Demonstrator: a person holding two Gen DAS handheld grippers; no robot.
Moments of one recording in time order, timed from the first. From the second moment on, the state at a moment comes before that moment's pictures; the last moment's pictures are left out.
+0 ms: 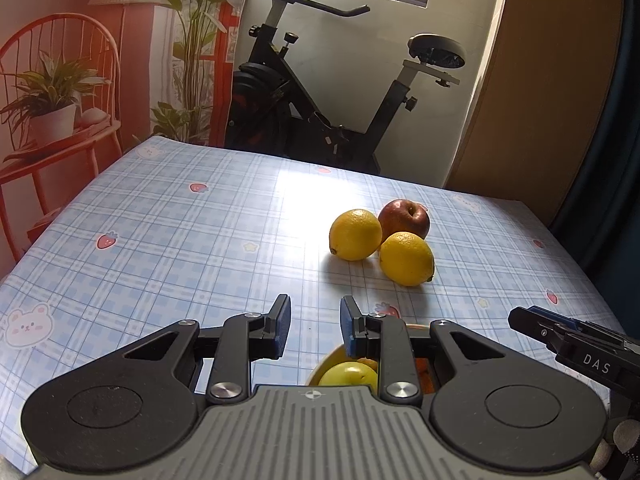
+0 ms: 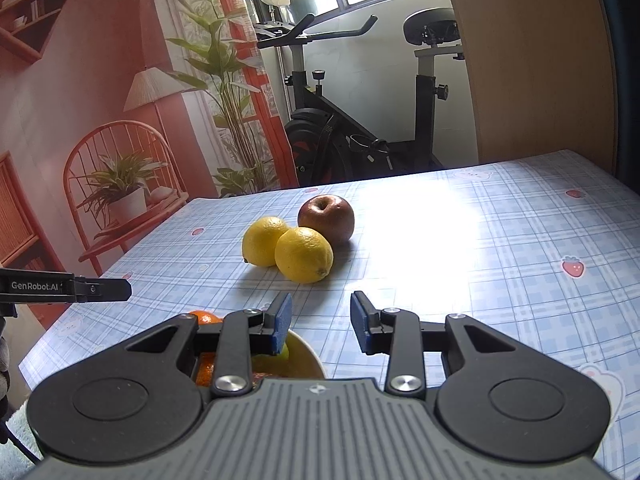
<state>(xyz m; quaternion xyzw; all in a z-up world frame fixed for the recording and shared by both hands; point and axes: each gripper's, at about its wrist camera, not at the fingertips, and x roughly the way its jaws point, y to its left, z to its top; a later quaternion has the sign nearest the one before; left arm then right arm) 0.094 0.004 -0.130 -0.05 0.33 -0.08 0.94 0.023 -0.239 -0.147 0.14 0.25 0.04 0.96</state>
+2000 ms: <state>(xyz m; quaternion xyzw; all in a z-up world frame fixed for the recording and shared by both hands) 0.246 -0.082 -0.162 -0.02 0.41 -0.20 0.89 0.158 -0.227 -0.200 0.02 0.30 0.21 0.93</state>
